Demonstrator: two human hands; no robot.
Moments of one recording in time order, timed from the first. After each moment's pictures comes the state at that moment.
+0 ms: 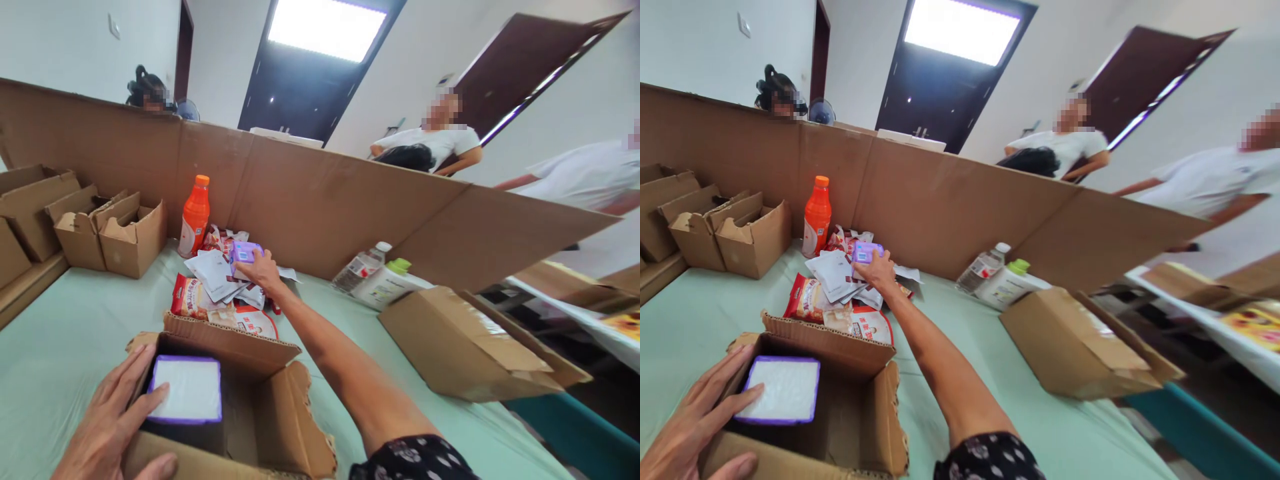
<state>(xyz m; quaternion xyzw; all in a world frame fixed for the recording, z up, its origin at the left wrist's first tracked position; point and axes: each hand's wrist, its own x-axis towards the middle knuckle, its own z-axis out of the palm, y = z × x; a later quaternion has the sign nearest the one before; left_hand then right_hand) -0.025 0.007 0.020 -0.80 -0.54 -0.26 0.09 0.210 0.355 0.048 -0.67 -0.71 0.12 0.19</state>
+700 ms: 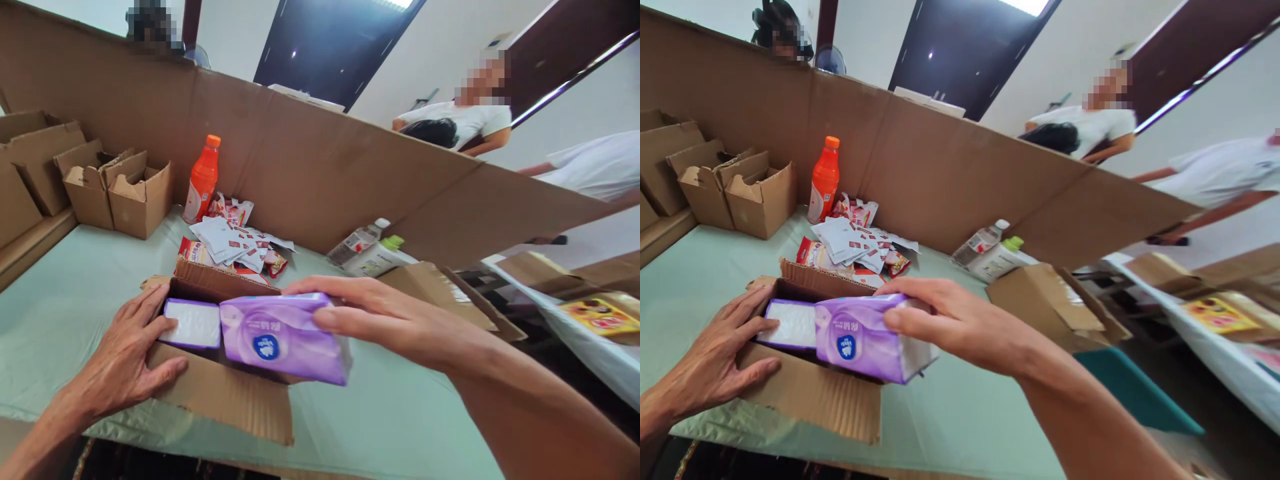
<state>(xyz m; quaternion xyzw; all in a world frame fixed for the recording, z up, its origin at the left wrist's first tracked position) -0.023 0.014 0.043 -0.81 -0.52 -0.27 -0.02 0.300 0.127 0.197 -0.42 -0.83 0.36 0.03</state>
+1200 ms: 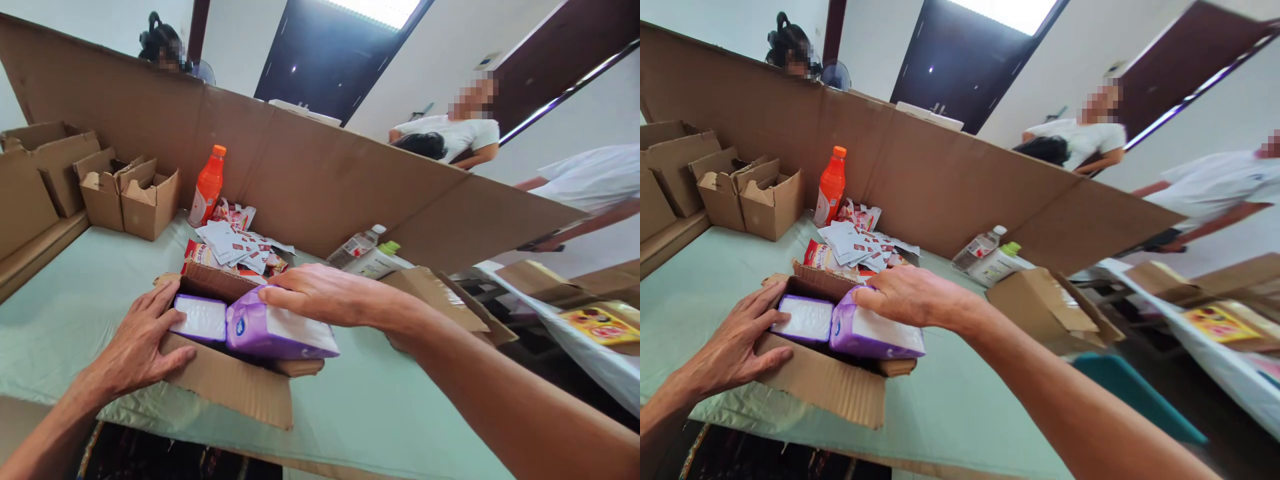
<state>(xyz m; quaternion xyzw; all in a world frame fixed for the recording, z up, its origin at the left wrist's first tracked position) -0.027 0.012 0.042 -0.80 -0.54 -0.26 -0.05 0.220 0.122 0.213 -0.46 -0.85 0.09 -0.24</state>
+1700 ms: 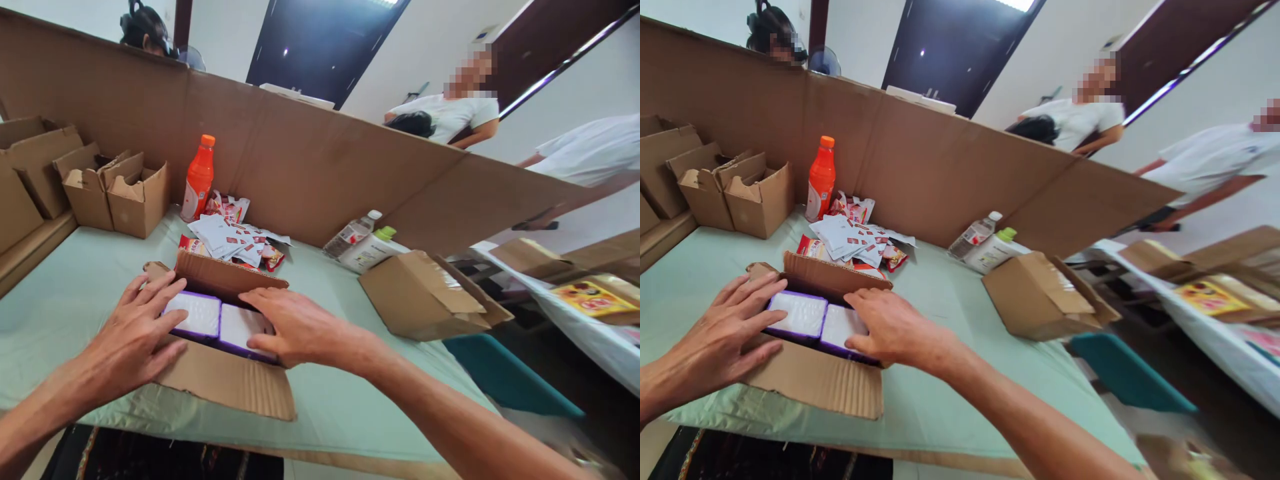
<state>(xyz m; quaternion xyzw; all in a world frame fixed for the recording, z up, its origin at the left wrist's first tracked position) -0.023 0.023 0.071 -0.85 -0.47 -0.22 0.06 0.254 0.115 0.131 -0.36 -0.93 0.11 -0.07</state>
